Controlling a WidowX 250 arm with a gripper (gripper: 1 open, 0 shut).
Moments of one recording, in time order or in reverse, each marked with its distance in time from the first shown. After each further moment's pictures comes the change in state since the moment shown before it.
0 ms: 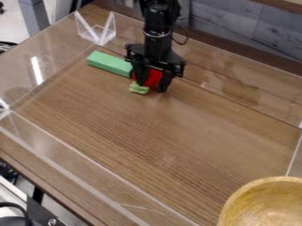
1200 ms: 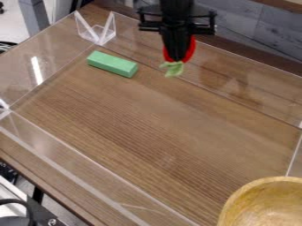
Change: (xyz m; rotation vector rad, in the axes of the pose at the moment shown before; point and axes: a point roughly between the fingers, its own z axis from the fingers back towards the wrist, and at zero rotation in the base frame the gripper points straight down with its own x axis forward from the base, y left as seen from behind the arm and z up) arm -0.029 -0.053 0.107 -0.188 -0.033 -0.009
